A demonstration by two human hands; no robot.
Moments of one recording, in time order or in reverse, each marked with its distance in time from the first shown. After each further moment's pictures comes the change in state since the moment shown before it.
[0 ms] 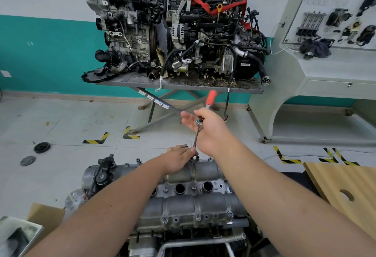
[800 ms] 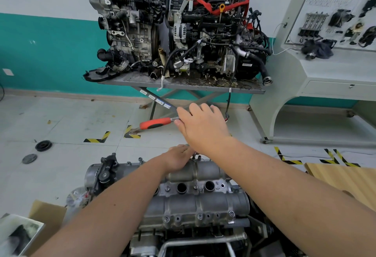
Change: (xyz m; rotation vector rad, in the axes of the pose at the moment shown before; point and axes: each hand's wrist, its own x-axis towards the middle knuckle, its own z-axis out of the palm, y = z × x) left_hand -0.005 0.007 -0.003 -0.129 0.010 -0.016; right_hand -0.002 0.006 -0.006 -2.134 0.094 -1.046
